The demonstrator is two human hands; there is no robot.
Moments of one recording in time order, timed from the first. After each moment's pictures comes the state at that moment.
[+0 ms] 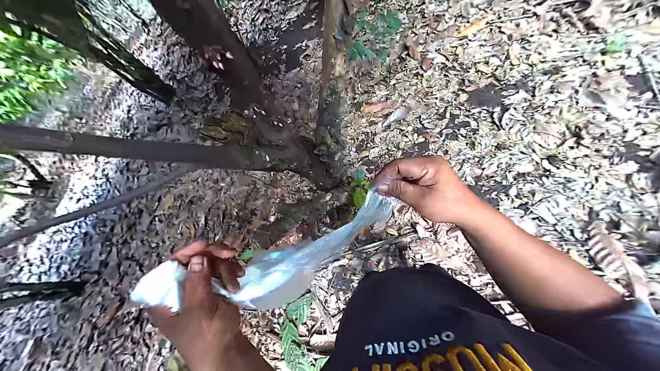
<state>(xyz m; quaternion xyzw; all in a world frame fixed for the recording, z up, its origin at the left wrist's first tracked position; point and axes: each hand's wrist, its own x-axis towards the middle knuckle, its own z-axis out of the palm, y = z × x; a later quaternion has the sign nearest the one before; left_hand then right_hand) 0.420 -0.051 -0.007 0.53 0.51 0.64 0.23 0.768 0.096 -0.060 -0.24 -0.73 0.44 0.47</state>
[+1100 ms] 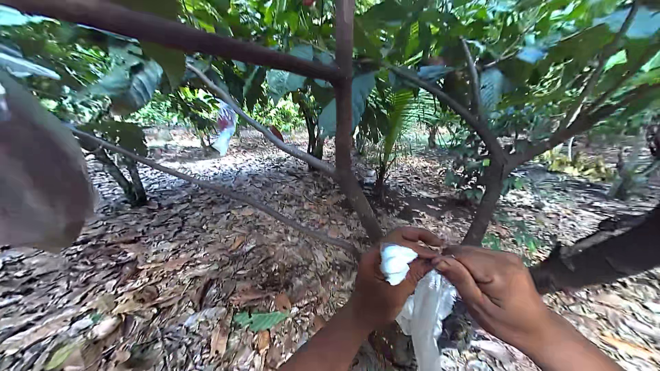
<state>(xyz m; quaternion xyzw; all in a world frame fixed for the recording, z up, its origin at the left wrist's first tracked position) 0.272 0.080 0.118 0.63 0.19 0.75 0.08 0.431 0.163 0.164 0.01 -0.88 0.03 0.47</state>
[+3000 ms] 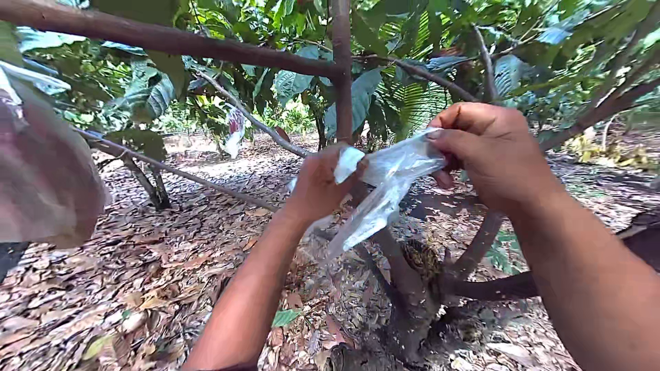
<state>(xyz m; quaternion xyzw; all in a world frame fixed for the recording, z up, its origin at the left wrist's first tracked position) 0.151 0.052 0.226 0.69 0.45 0.52 -0.22 0.382 0.181 0.284 0.03 -0.84 0.33 0.43</state>
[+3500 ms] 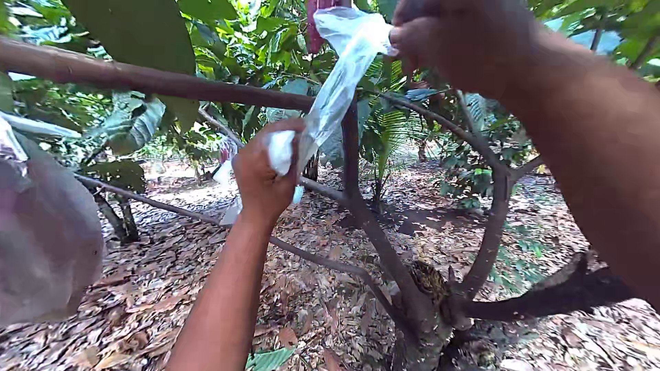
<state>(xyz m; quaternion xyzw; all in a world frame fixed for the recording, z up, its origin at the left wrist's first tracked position) 0.067 0.022 0.279 0.61 0.34 0.54 -0.47 0.315 0.145 0.440 -0.01 -0.89 -0.01 0.45</state>
